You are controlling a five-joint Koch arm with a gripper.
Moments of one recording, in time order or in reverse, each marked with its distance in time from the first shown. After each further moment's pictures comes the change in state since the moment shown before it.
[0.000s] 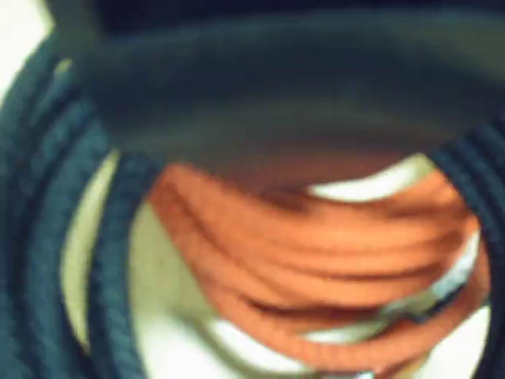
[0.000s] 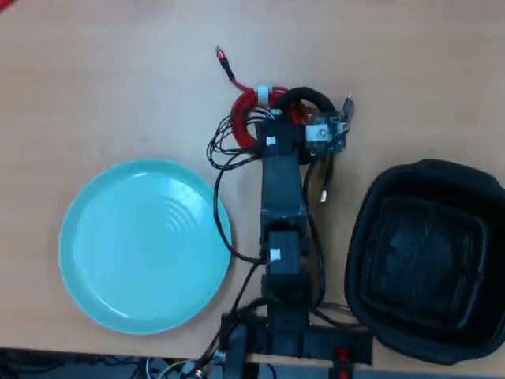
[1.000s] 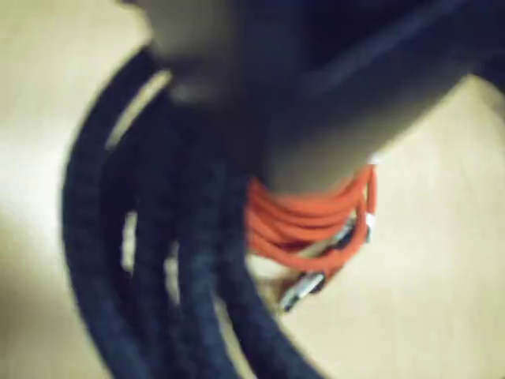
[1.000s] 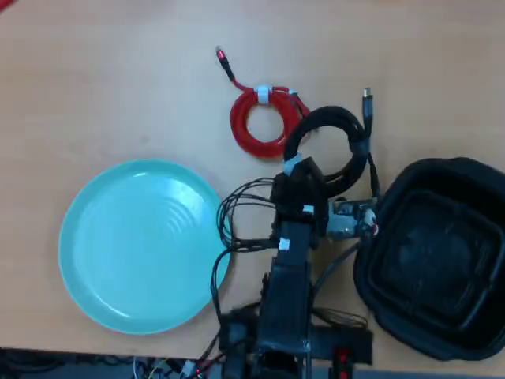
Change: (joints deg) arm 10.2 47.6 26.3 0.2 -28.1
